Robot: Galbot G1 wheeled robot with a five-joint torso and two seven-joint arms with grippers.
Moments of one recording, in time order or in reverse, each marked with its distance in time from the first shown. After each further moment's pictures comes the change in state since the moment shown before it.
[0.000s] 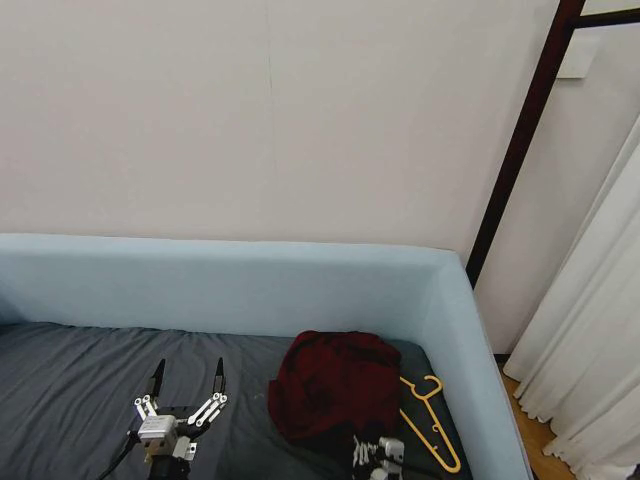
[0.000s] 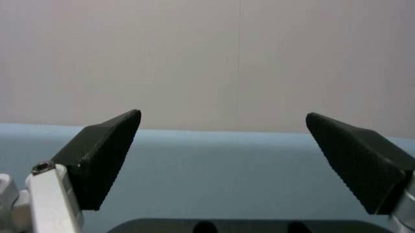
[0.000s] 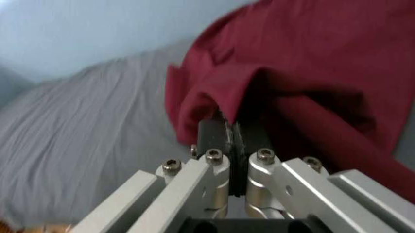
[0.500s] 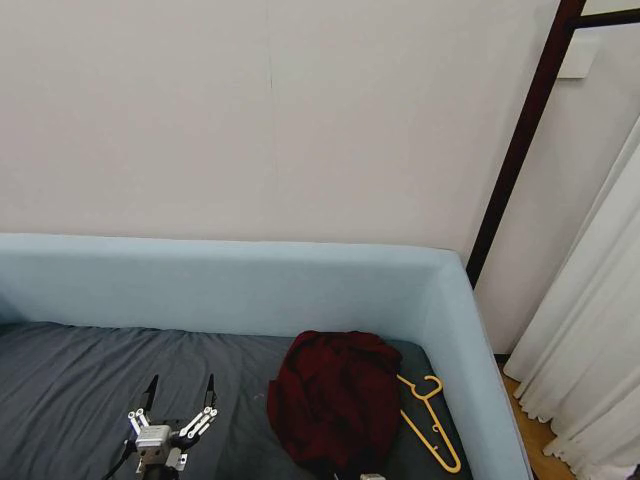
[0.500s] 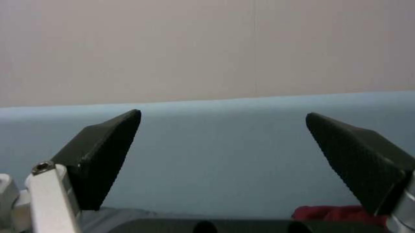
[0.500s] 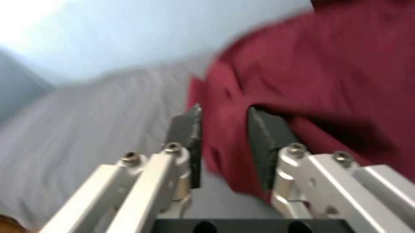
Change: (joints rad) left arm -0.014 0.036 -0.045 0.127 0.003 -0.011 -0.007; right arm 0.006 0.027 -0.014 -0.008 -0.089 0.069 -0.060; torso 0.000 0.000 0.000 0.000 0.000
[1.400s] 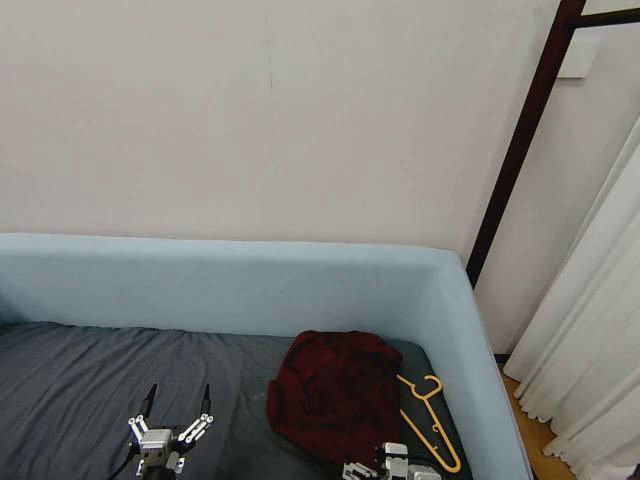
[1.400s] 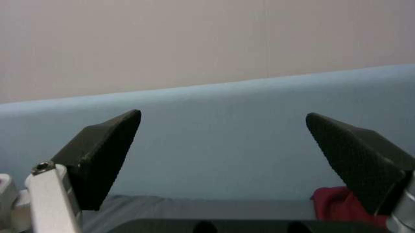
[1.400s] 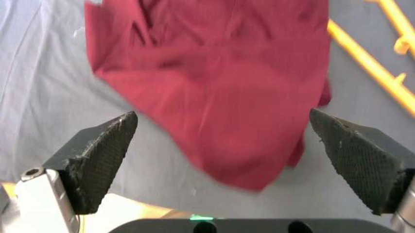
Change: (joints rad) left arm -0.044 -0.009 -0.020 0.090 0.039 -0.001 -0.007; right arm 0.178 -0.036 0.061 0.247 0.404 -0.701 0.600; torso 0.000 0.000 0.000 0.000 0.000
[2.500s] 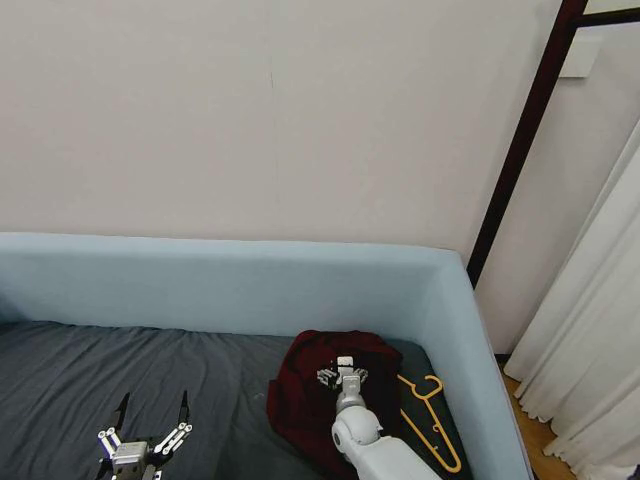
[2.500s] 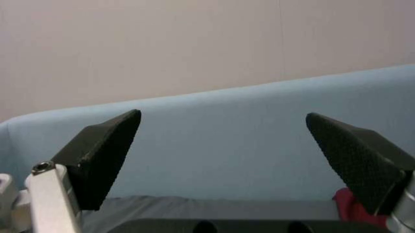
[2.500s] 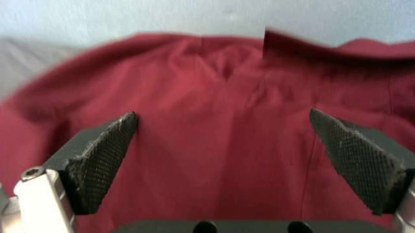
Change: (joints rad) left arm 0.089 -0.041 -0.072 -0.080 0.037 -0.005 -0.001; right arm 0.530 0.519 0.006 -1.258 -0.676 0.483 -0.492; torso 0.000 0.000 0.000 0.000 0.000
